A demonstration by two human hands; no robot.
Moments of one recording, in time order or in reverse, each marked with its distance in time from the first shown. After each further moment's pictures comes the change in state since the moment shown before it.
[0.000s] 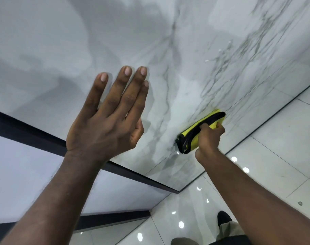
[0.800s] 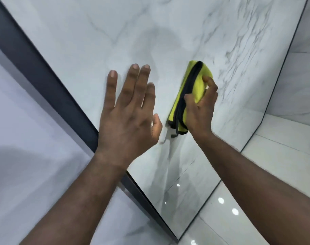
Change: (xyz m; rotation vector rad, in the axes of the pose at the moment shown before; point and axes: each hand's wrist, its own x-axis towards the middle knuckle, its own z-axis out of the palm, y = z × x) left_hand 0.022 -0.074 -0.036 -0.312 0.076 -0.289; right_hand -0.126 -0.155 0.045 -0.099 -0.028 -0.972
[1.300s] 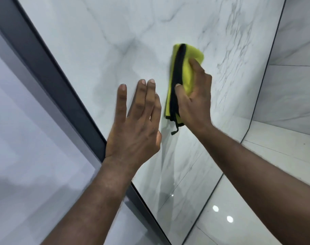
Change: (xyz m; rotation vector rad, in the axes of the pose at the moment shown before) left_hand -0.007 0.002 0.010 0.125 -0.041 0.081; right_hand 0.006 -0.055 0.002 -0.112 -0.045 -0.214
